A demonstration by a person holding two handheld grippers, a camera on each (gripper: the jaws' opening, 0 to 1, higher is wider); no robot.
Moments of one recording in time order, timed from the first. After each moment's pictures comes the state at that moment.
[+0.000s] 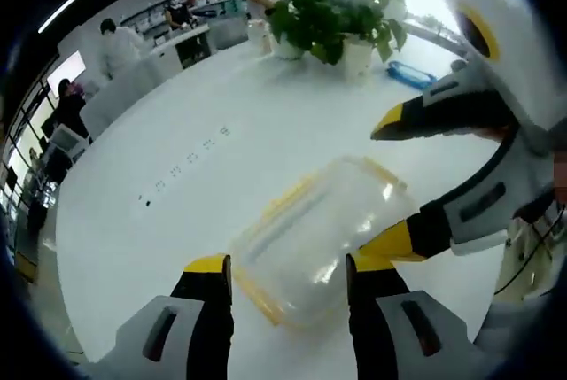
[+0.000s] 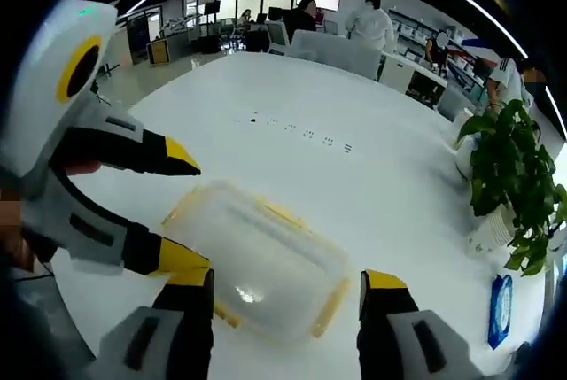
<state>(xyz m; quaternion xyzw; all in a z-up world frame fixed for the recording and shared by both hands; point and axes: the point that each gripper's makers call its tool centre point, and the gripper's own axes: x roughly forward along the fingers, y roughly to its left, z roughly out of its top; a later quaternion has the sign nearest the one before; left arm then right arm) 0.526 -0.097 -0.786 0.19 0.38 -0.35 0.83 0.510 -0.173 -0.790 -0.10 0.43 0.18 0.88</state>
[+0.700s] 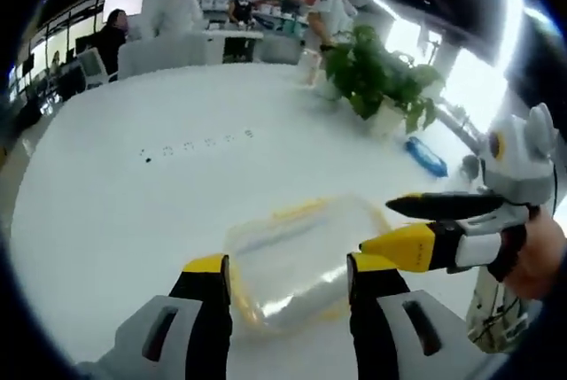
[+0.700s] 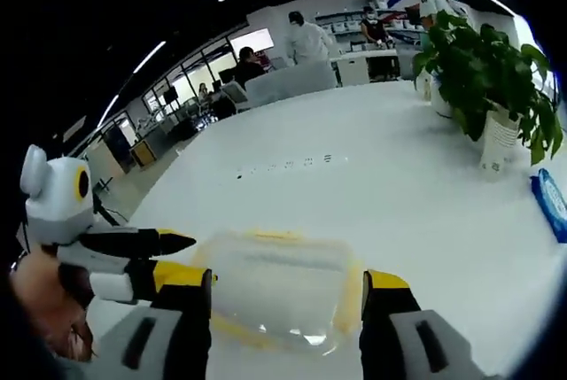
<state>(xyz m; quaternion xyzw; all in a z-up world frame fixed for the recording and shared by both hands) 0.527 -0.091 -0.785 -0.03 0.37 -0.30 0.88 0.507 -0.179 -0.787 0.13 0.35 0.14 0.92</state>
